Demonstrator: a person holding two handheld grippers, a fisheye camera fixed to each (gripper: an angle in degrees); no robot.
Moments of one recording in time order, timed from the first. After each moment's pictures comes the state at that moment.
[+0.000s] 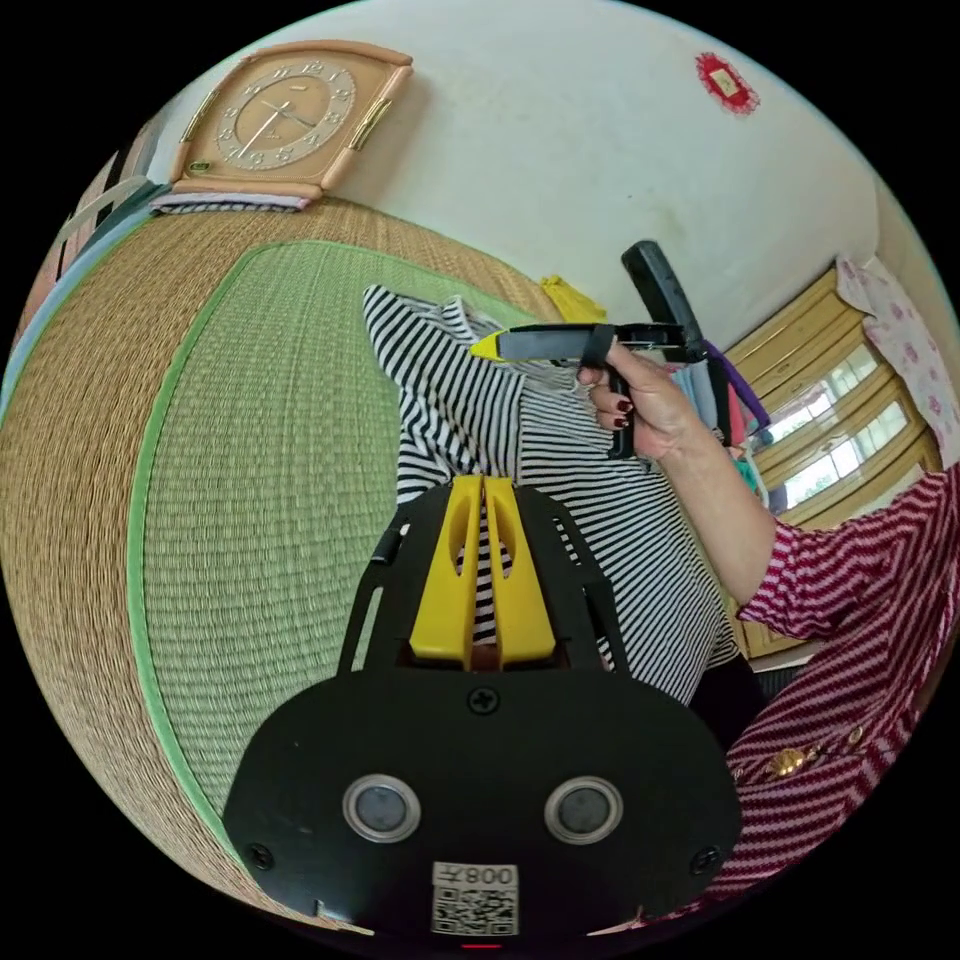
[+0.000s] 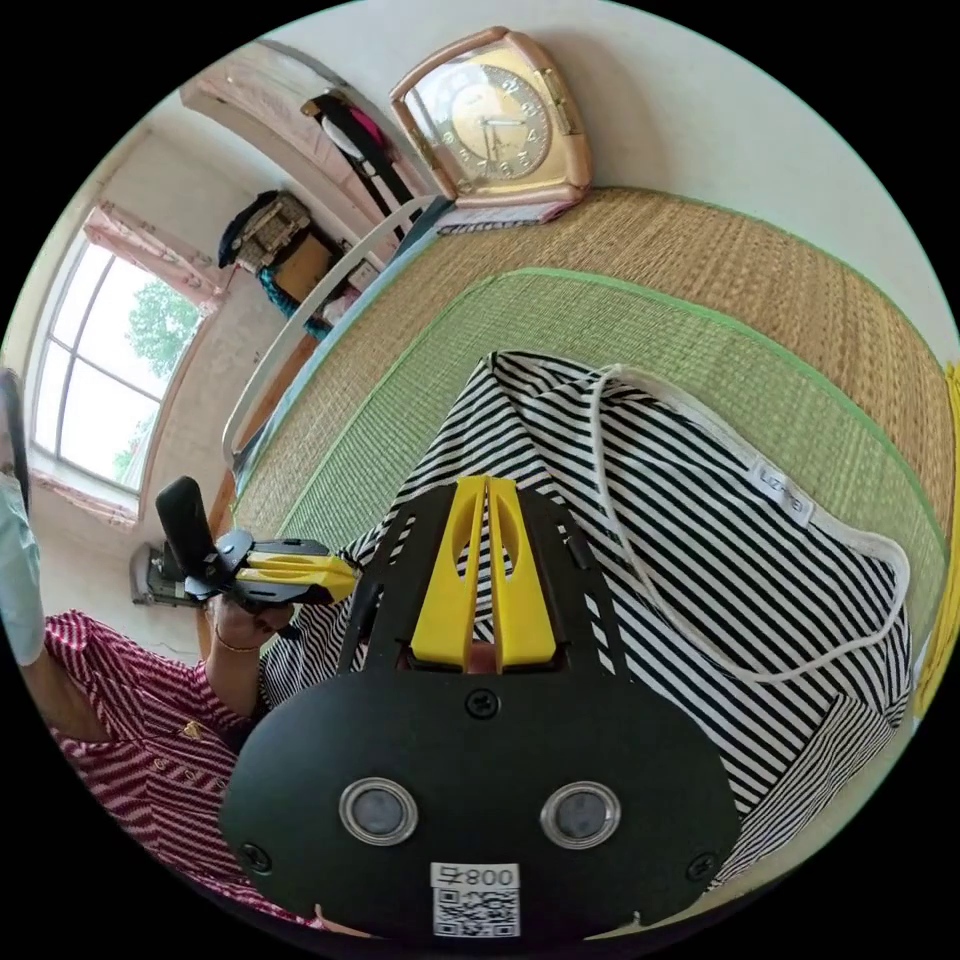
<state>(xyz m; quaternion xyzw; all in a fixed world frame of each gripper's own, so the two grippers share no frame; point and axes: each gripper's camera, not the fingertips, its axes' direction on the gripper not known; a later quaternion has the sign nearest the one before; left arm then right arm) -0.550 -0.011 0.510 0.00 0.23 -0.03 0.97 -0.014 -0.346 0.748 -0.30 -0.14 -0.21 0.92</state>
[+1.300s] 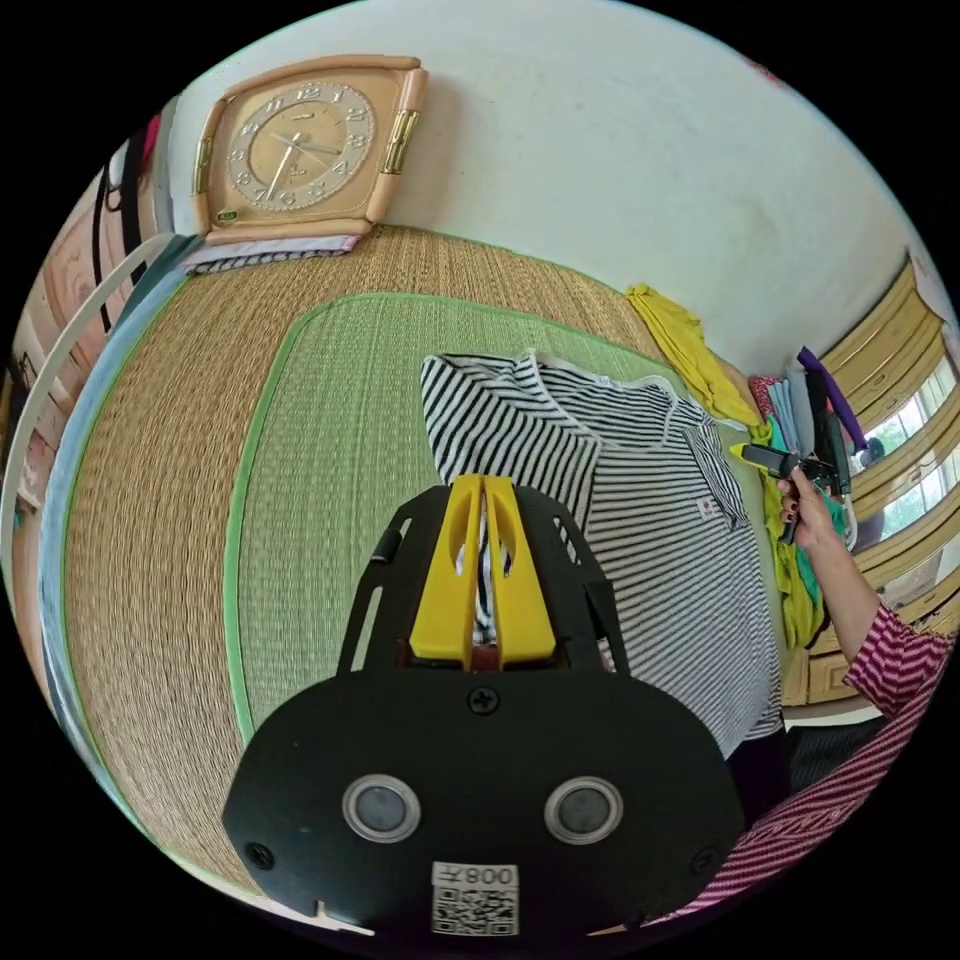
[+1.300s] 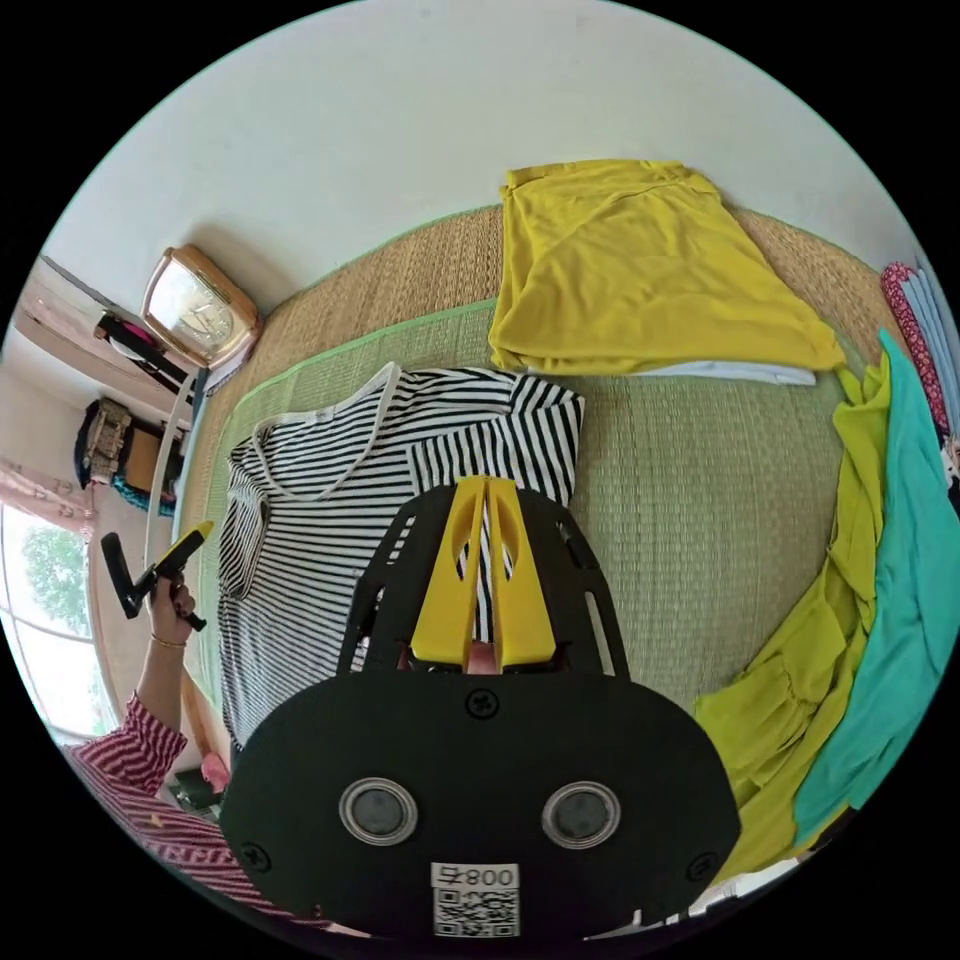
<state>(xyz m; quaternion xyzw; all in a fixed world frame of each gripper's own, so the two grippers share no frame) -0.530 -0.047 0.452 0.00 0.13 -0.08 0.99 0.340 -0.246 0.502 -0.18 0.03 0.07 0.98</state>
